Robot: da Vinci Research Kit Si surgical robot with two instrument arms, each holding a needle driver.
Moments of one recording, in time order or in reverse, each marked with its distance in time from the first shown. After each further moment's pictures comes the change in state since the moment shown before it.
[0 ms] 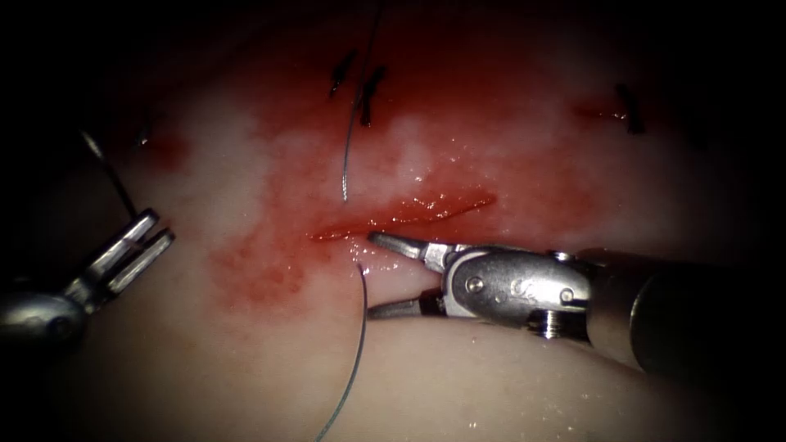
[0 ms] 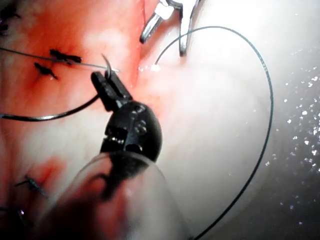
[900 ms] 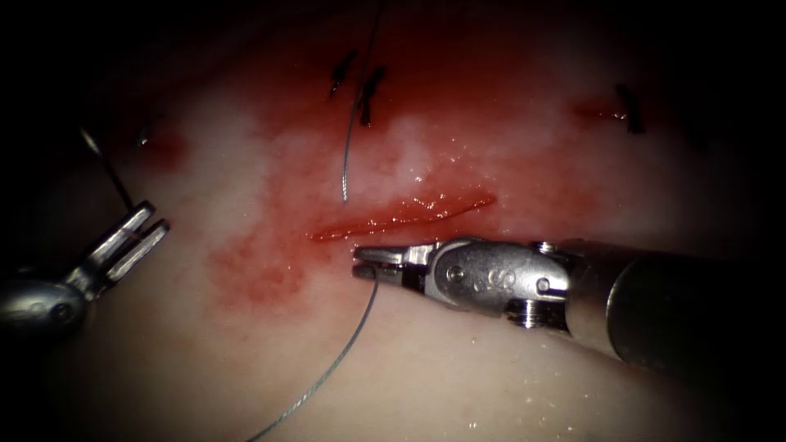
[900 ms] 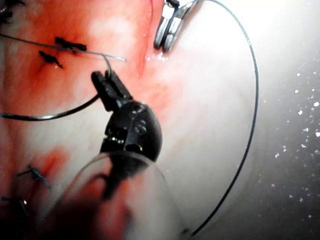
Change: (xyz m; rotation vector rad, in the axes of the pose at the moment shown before) right arm -0.002 0.001 0.001 -0.050 -0.092 -0.026; left arm -0.001 0.000 0.000 -0.004 0.009 -0.014
